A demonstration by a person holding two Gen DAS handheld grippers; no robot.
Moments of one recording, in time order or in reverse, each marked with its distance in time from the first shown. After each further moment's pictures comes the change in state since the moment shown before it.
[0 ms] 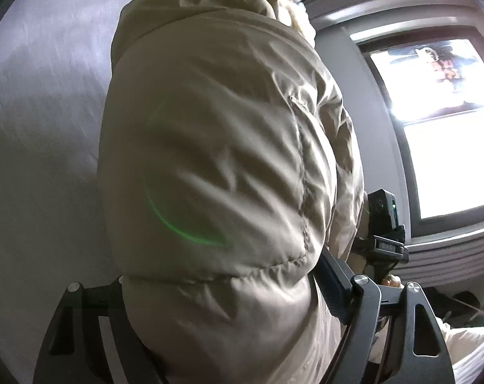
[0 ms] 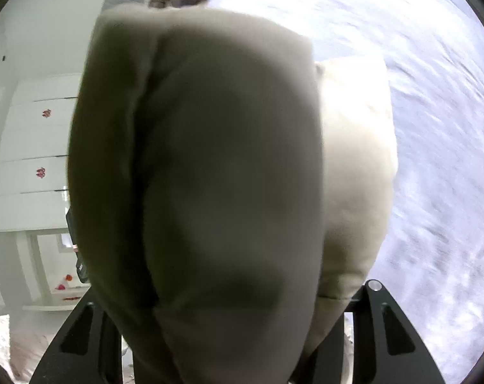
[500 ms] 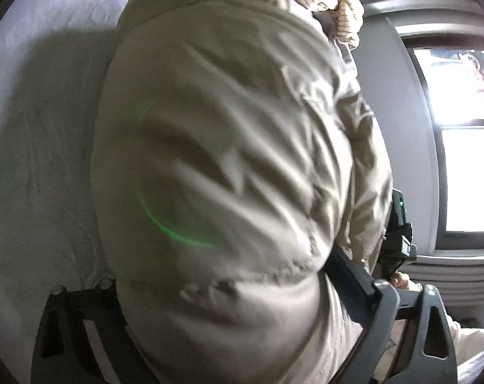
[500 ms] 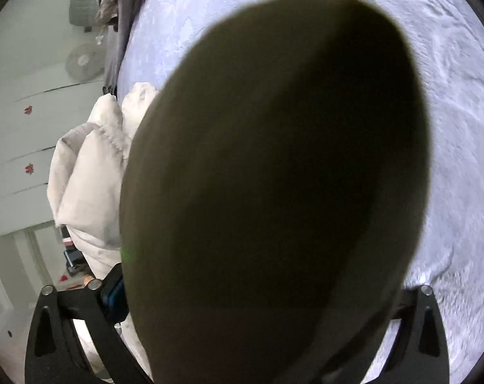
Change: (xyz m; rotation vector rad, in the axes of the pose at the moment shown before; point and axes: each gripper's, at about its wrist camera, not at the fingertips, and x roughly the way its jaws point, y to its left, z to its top) left arm 0.092 0.008 -0.060 -0.138 0.083 0.120; right arm 0.004 -0.108 0.000 0.083 0.173 -0.031
